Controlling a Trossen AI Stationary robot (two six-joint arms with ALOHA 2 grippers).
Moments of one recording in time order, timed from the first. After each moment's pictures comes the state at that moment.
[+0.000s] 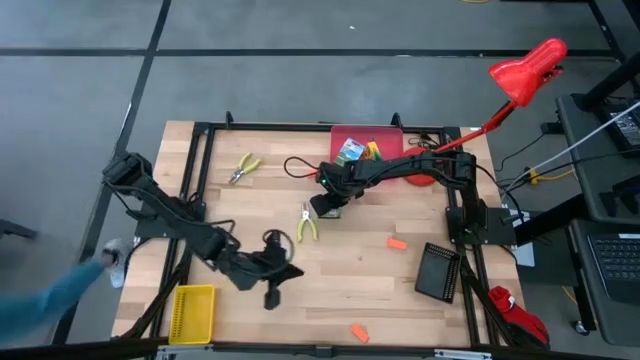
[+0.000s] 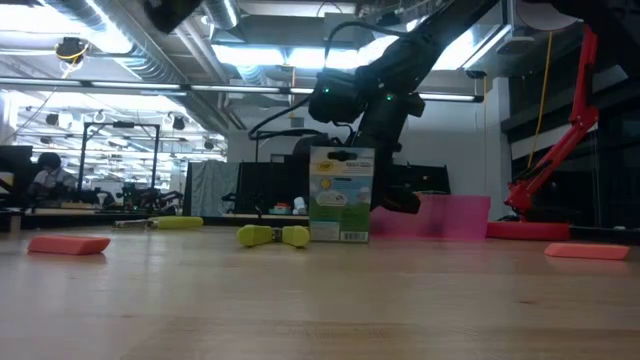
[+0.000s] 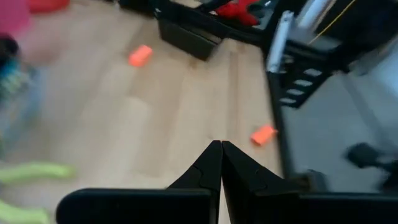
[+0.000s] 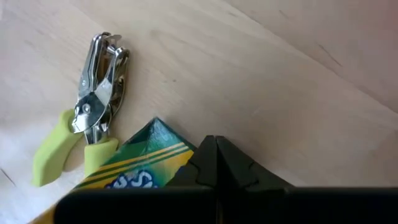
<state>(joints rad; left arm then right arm) -0.62 1.46 0.95 -0.03 -0.52 -0.60 -0.17 2.07 1.34 -0.49 -0.18 0.85</state>
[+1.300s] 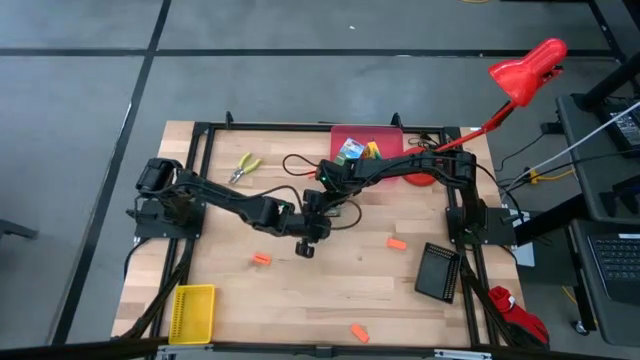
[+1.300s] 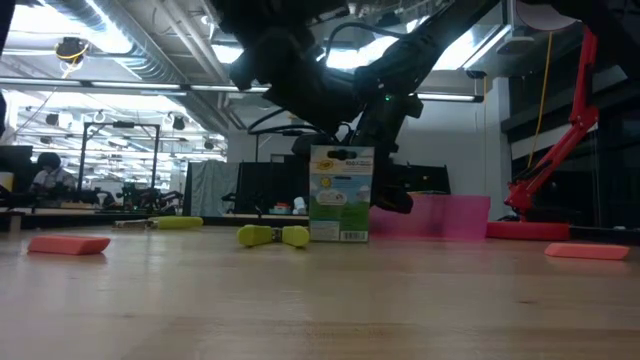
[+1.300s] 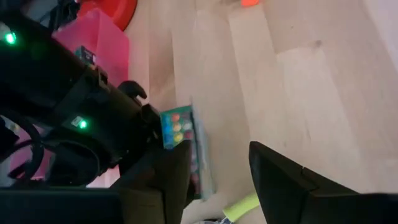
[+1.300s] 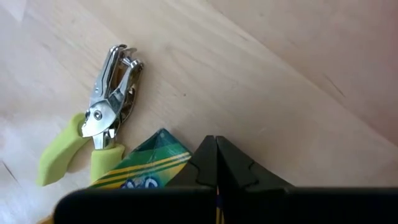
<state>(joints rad) -0.21 1.74 1.25 -0.39 -0.44 0.18 -0.19 2.06 1.35 -0.45 -0.19 0.78</state>
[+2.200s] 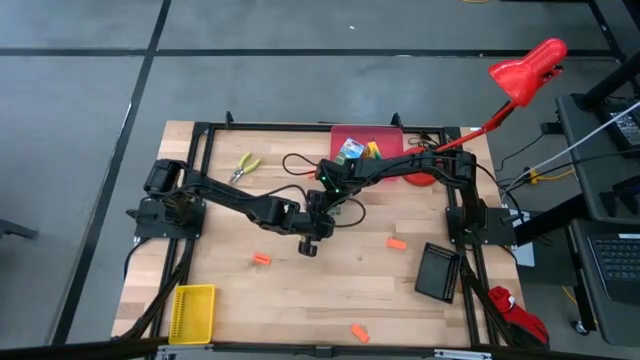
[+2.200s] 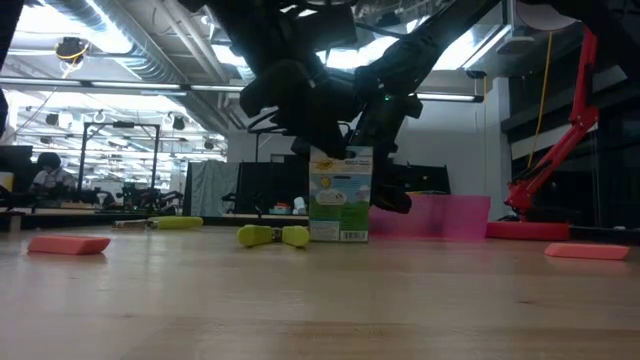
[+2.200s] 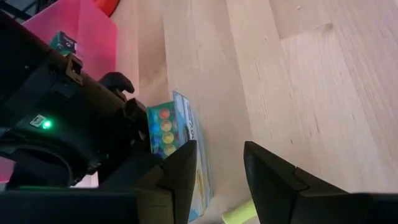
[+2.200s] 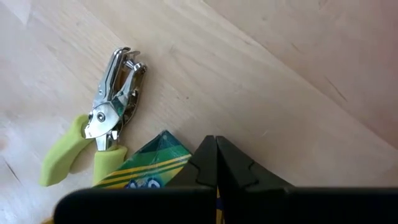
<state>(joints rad) -0.17 1.80 1.25 -0.36 -0.40 0.19 -0.19 2.06 1.35 -0.44 -0.19 0.77</state>
